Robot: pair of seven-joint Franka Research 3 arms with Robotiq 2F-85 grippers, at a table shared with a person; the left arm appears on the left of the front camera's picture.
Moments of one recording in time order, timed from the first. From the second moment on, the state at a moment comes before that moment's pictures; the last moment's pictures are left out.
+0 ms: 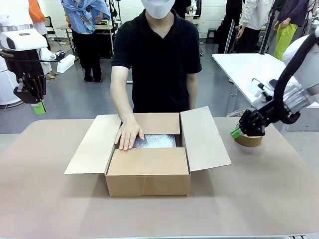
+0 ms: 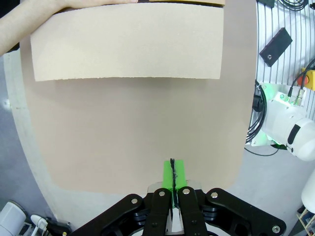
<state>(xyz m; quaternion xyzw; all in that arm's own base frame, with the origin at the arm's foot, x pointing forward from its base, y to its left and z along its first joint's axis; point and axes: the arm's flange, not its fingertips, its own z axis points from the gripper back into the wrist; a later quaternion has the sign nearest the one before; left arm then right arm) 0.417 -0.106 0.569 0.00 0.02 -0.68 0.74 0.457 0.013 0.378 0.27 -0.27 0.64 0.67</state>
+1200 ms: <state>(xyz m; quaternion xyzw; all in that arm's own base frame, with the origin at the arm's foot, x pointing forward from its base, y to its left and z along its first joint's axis) 0.417 -0.106 0.569 0.00 0.02 -0.68 0.74 0.473 0.083 0.341 0.45 -0.35 0.58 0.58</state>
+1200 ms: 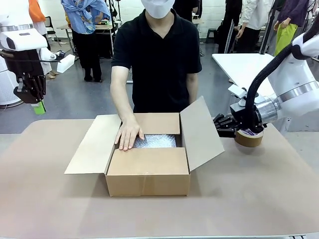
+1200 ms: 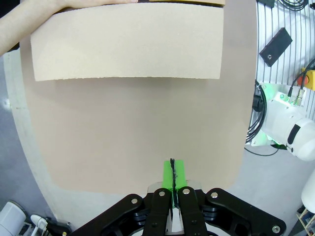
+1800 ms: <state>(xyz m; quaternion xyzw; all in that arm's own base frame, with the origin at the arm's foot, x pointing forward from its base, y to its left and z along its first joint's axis) 0.417 -0.106 0.569 0.00 0.02 -0.68 0.74 0.484 0.138 0.336 0.43 -0.35 0.60 0.57</state>
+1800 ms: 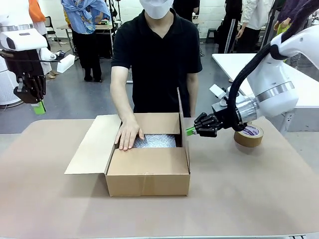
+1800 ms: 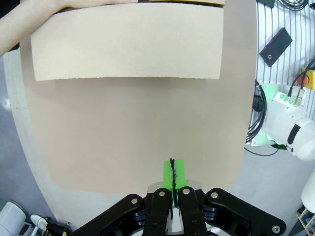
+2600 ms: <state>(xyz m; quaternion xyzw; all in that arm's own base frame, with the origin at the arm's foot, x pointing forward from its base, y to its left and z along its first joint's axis) 0.417 -0.106 0.569 0.00 0.02 -0.68 0.74 0.493 0.156 0.318 0.42 -0.34 0.61 0.58</state>
